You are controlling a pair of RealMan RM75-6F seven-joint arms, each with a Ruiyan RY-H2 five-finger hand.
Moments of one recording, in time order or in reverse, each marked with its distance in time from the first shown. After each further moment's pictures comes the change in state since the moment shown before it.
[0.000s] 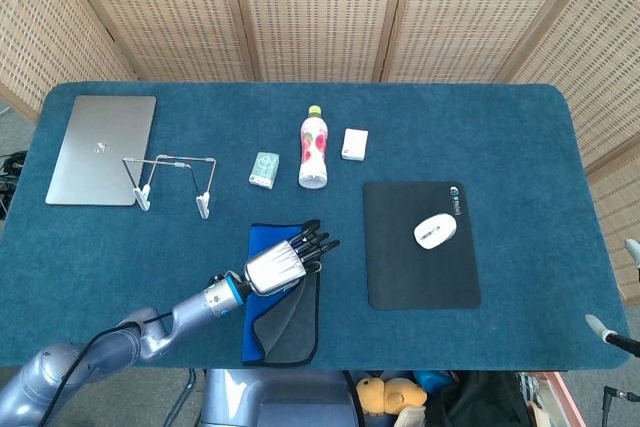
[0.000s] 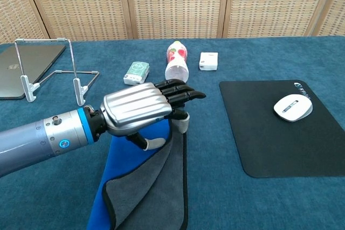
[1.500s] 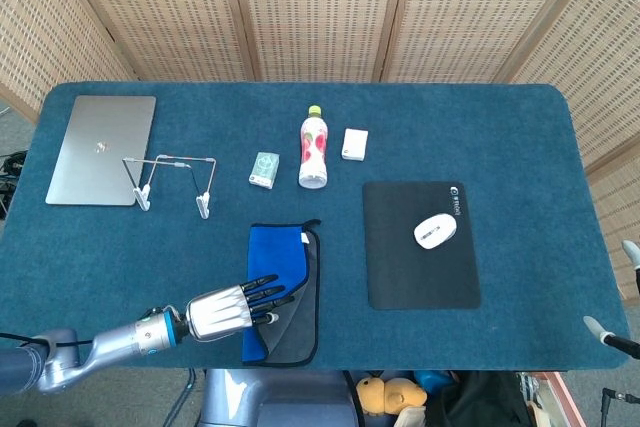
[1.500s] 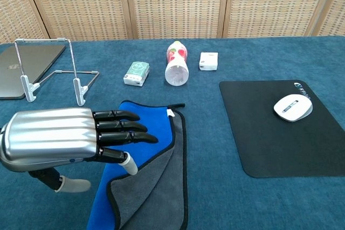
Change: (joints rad) left arm 0.067 0.461 0.198 -0.540 0.176 -0.002 0.116; right arm -0.002 0.005 -0.005 -0.008 -0.007 0.000 0.000
